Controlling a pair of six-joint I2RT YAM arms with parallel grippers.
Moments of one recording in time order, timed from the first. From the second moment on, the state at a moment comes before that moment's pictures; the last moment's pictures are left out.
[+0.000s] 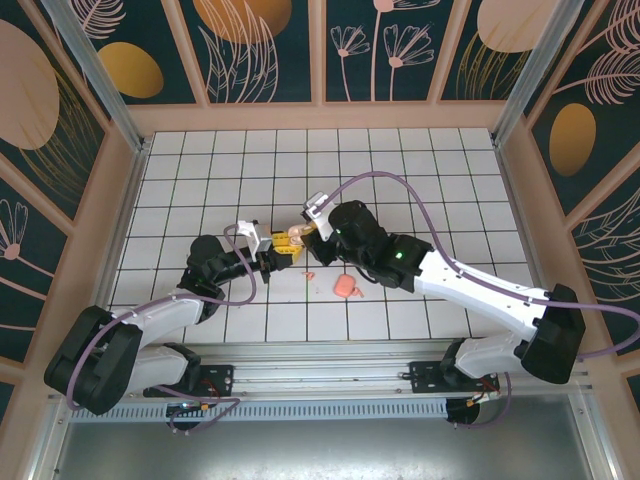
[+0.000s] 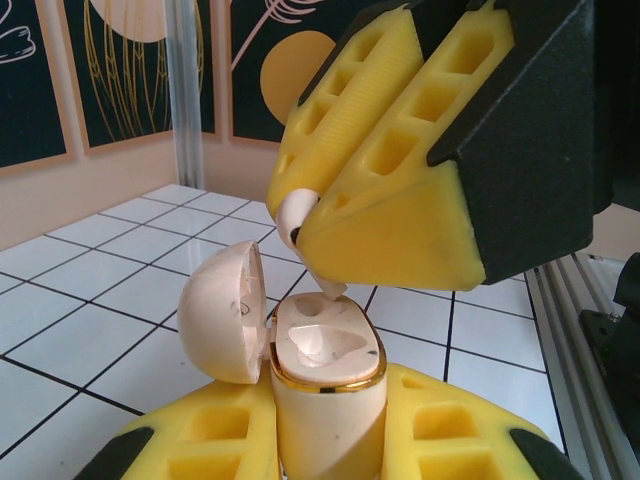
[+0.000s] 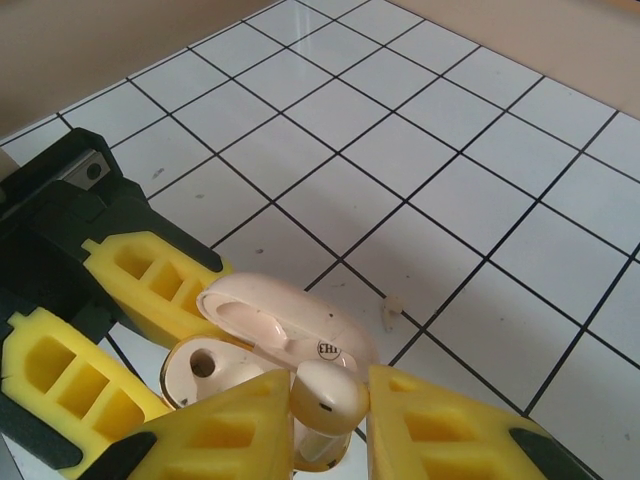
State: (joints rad) left arm -0.48 1.24 0.35 0.93 0.77 -0.11; right arm 1.01 1.31 1.10 -0.32 0.15 0.07
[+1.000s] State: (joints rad) left arm -0.48 1.24 0.35 0.93 0.78 -0.13; right arm 1.00 1.34 1.12 -0.32 0.10 0.09
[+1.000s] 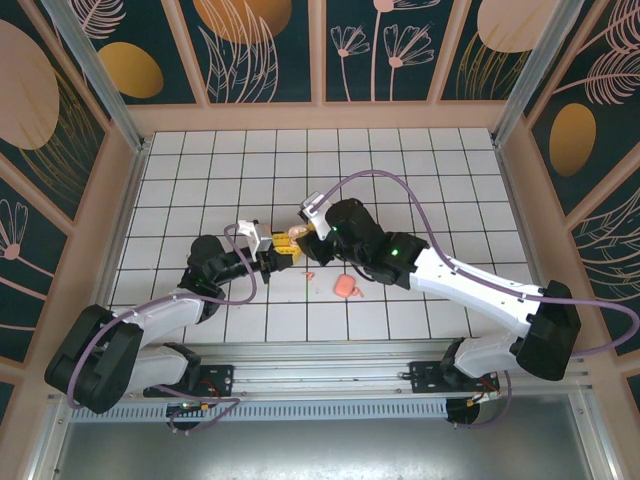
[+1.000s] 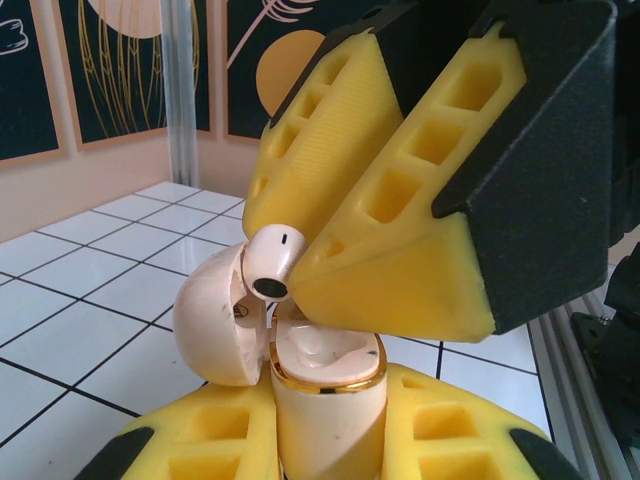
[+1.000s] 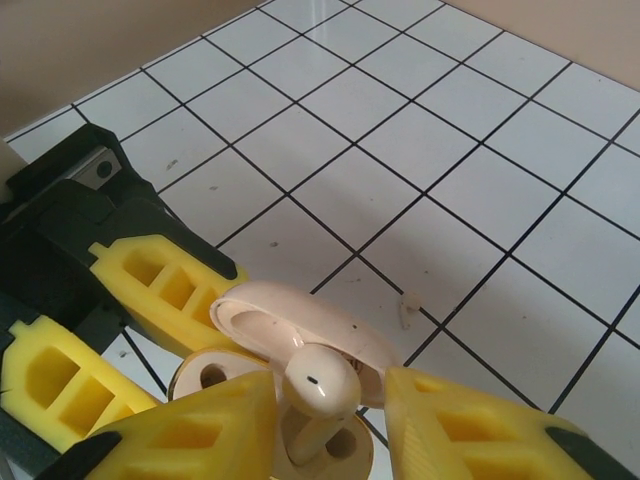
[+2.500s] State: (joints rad) left arm -0.48 1.25 0.37 0.96 0.78 -0.13; right arm 0.78 1.28 1.19 -0.42 -0.38 0.52
